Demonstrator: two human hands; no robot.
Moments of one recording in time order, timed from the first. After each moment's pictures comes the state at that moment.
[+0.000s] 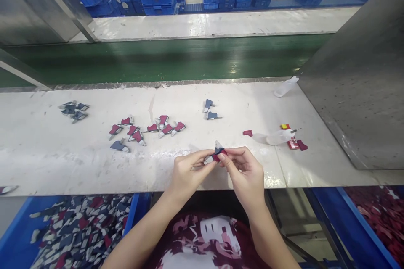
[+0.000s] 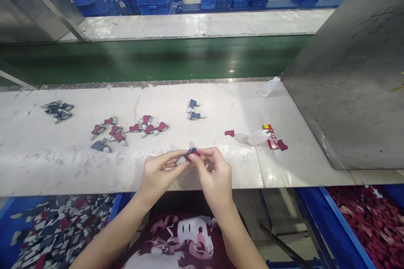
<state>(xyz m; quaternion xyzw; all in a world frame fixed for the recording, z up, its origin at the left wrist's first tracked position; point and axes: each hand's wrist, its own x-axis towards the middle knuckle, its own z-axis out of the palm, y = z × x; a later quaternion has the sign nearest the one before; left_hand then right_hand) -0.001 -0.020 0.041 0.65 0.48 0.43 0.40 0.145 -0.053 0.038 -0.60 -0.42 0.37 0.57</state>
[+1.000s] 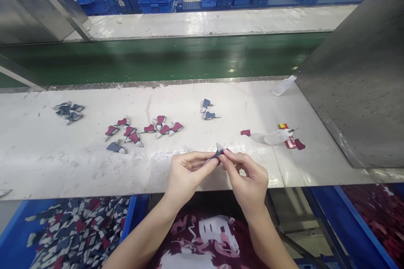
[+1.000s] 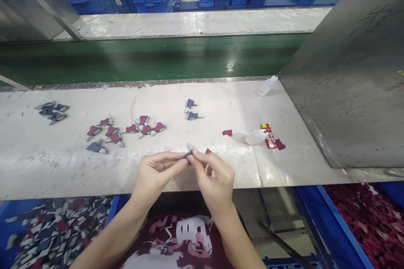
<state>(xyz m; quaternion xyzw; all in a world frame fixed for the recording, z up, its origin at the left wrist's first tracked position) 0.006 -0.021 0.062 0.42 0.46 0.42 0.66 0.148 -0.058 0.036 -0.58 -0.51 0.22 0.59</state>
